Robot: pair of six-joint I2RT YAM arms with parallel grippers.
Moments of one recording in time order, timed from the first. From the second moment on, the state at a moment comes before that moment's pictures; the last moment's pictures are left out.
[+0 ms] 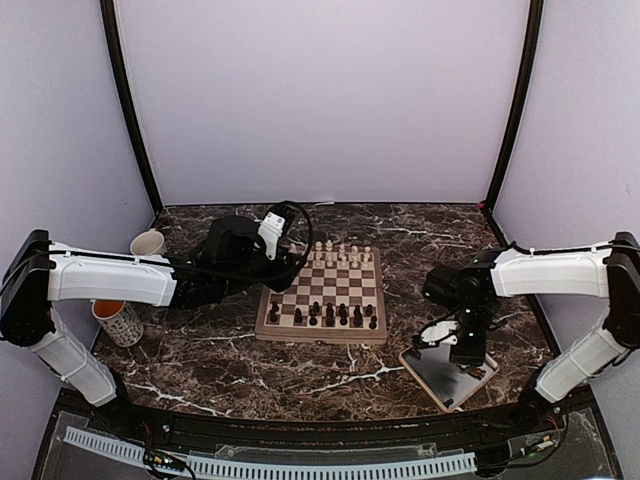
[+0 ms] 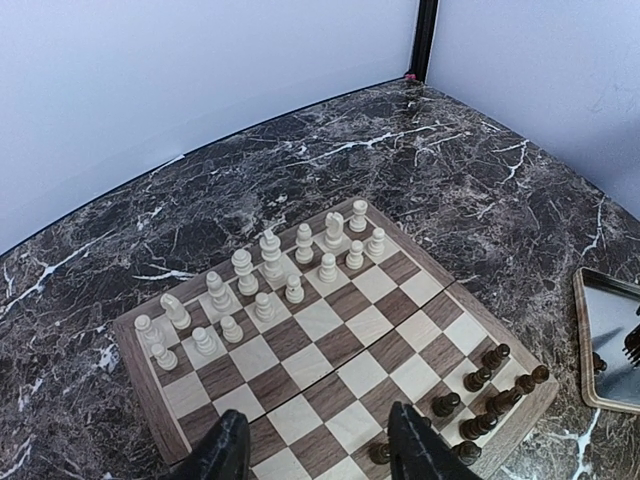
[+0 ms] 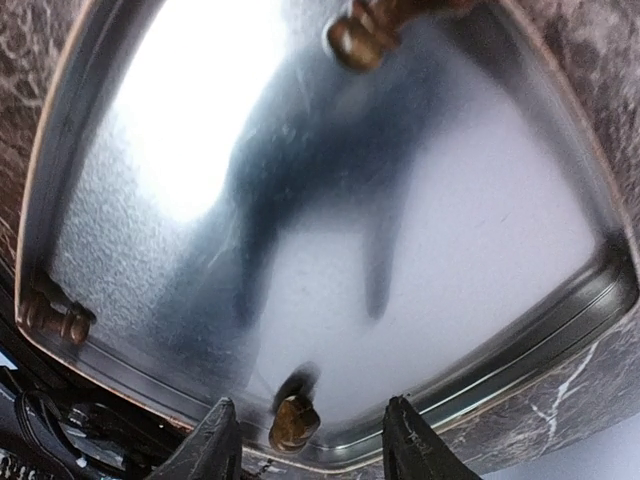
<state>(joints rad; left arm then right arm) -0.88 1.53 0.92 0.19 -0.22 -0.12 0.73 1.47 0.84 -1.12 0.08 -0.52</state>
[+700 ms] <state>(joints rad) -0.88 1.53 0.92 0.19 -0.20 -0.14 0.65 1.46 0.74 -1.16 0.10 -0.54</state>
